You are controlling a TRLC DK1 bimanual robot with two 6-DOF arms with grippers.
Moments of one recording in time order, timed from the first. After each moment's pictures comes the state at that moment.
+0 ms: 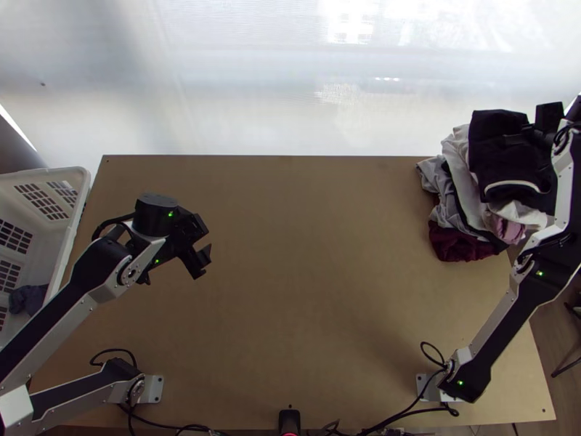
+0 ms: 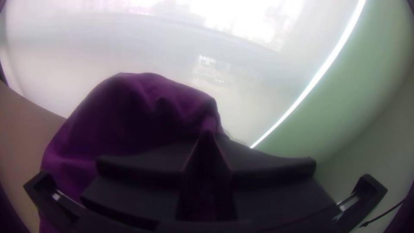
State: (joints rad) left arm -0.45 1.18 1.12 -0.69 -0.12 0.64; right arm -0.44 2.26 2.33 -0.59 -0.21 -0.48
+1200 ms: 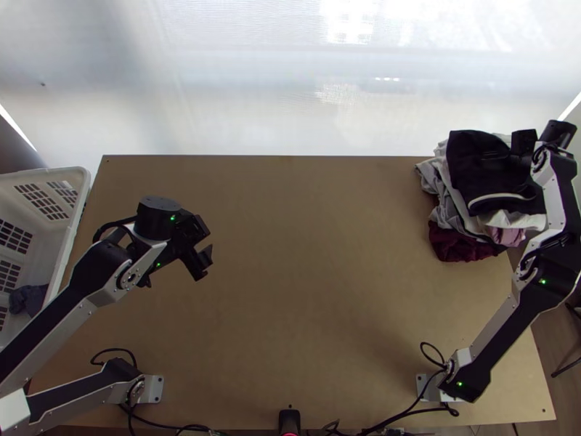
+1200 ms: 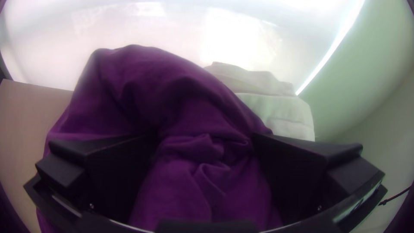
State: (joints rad) left arm -0.49 1.16 1.13 -0.70 -0.15 0.62; right arm -0.42 2.17 1.94 -0.53 -0.18 -0.44
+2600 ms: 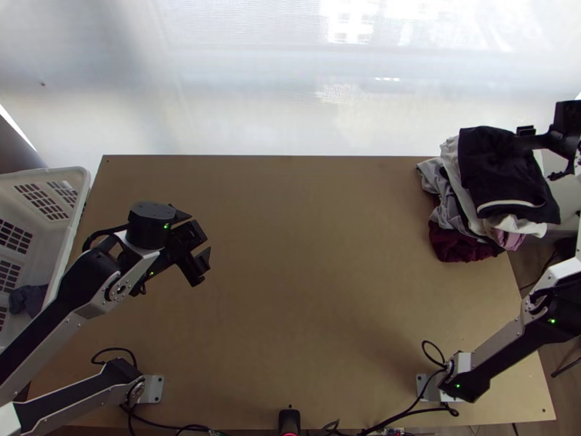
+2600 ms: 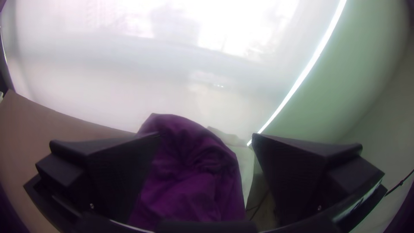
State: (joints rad) left arm -0.53 1.10 1.14 -0.74 -0.18 0.62; right arm -0.42 1.85 2.02 -0.68 -0.19 -0.42
